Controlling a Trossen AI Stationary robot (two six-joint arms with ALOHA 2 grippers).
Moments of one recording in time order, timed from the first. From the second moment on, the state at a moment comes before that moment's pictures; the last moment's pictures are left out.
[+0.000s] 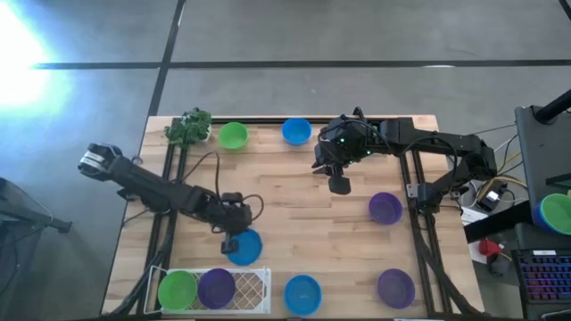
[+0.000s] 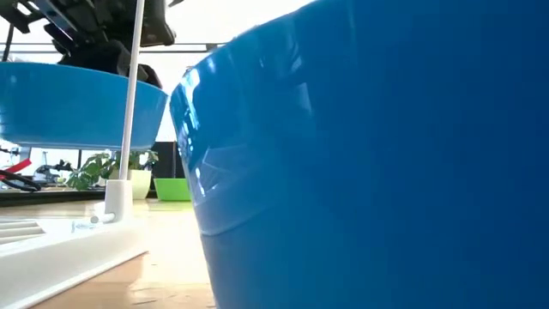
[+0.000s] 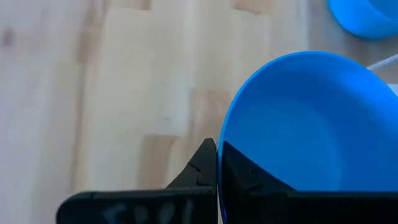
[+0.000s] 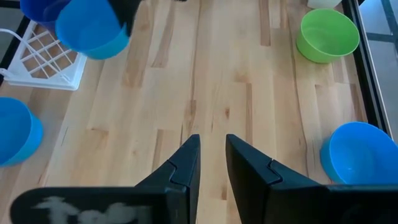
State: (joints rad) left arm -0.34 1.30 0.83 -0.50 -0.06 -0.39; right arm -0.15 1.48 1.51 -0.87 -0.16 -0.16
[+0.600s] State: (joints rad) left arm -0.39 1.46 0.83 -0.24 0.10 -0.37; right arm -0.15 1.48 1.51 -0.85 -0.16 -0.15
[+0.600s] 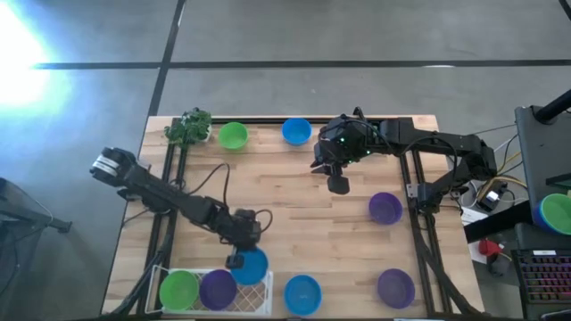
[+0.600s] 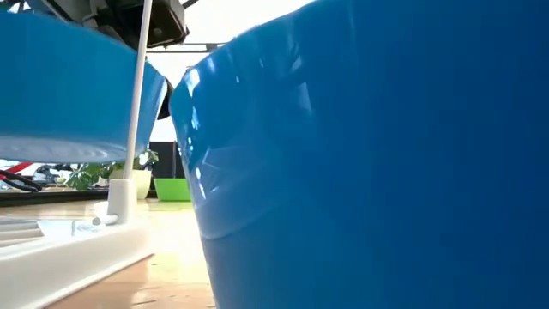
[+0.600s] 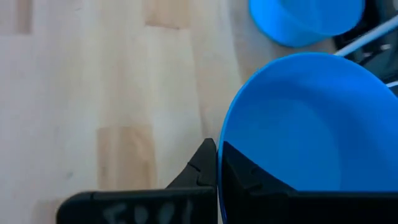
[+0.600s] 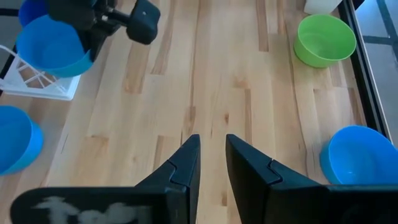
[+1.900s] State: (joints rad) left arm -0.45 1.49 0.83 -0.14 0.15 -0.33; right arm -0.15 1.48 1.51 -0.82 -0.16 -0.12
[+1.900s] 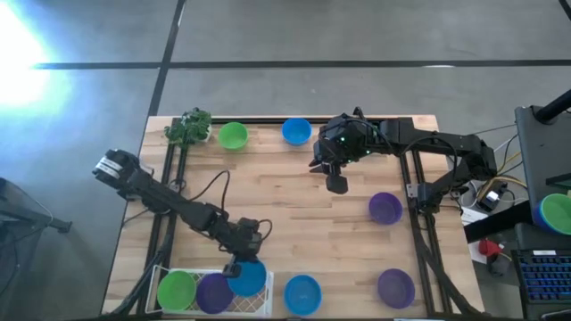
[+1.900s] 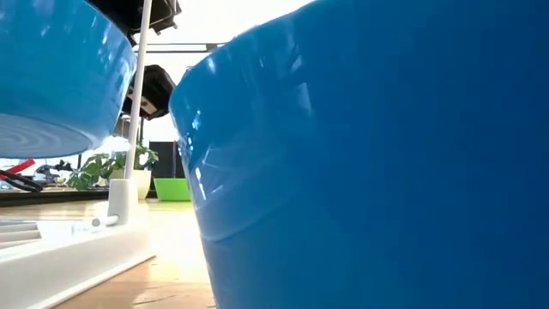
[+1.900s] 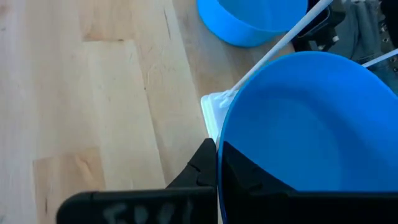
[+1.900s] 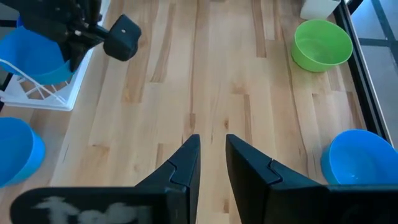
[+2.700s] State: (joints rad) left arm -0.52 1.50 0.84 -0.07 0.06 -0.34; right arm -0.15 1.48 1.51 -0.82 -0.16 -0.12
